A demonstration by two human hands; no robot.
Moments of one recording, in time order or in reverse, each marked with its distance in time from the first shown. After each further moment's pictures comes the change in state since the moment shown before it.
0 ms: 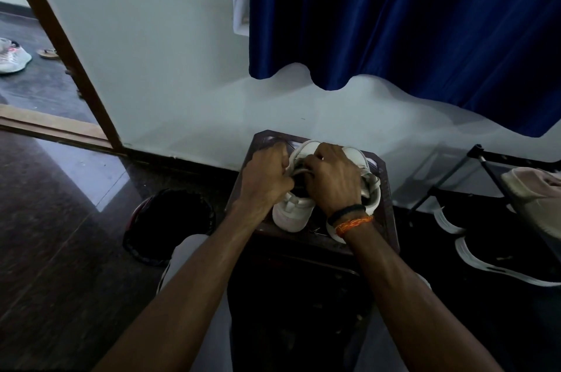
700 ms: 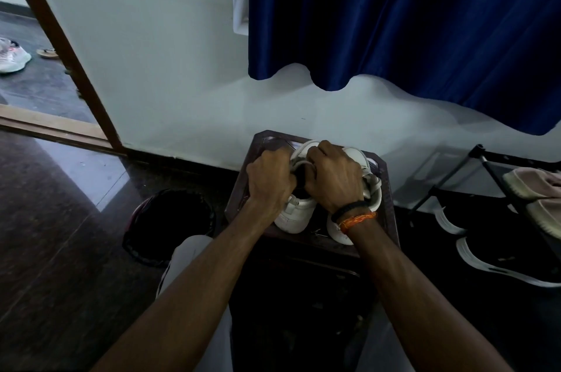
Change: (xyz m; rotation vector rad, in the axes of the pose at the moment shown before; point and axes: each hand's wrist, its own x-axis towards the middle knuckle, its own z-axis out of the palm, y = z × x) left_hand 0.009 0.006 0.020 0.228 0.104 0.028; right_hand 0.005 0.005 0.005 0.066 0.121 -0.017
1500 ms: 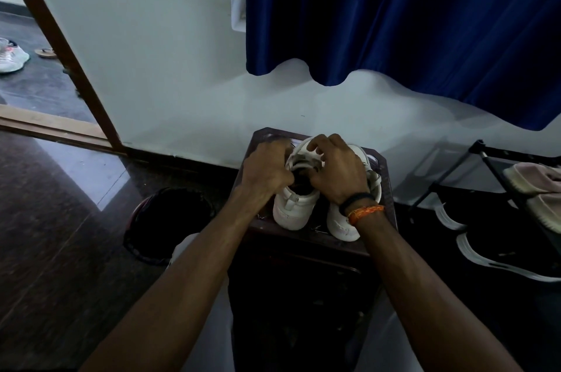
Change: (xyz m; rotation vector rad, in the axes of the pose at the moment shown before) left_hand 0.013 -0.011 -0.017 -0.111 -0.252 -0.005; right_hand 0.006 0.012 -0.004 0.255 -0.246 0.190
